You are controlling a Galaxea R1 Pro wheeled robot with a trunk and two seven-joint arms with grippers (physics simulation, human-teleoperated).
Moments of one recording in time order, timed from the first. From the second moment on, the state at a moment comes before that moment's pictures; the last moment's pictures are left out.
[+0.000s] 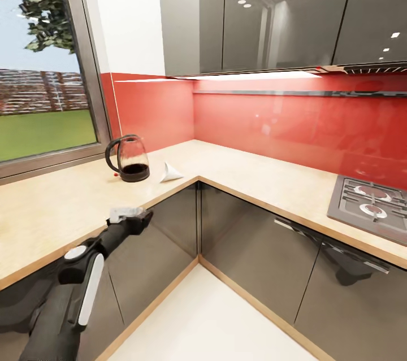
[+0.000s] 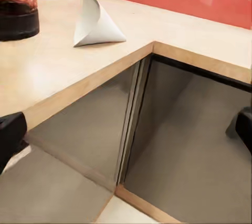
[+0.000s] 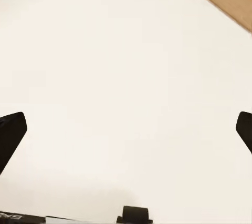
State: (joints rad) left arm -0.39 -0.04 0.14 -1.57 0.01 0.52 -0.31; right arm -0.14 -0.06 0.00 -0.12 0.01 -0.44 0.13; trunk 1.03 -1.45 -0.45
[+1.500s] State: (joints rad) left arm -0.40 -0.01 0.21 -1.57 0.01 0.52 -0.32; right arm -0.11 -0.02 0.04 -0.45 0.08 -0.15 0.25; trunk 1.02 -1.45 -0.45
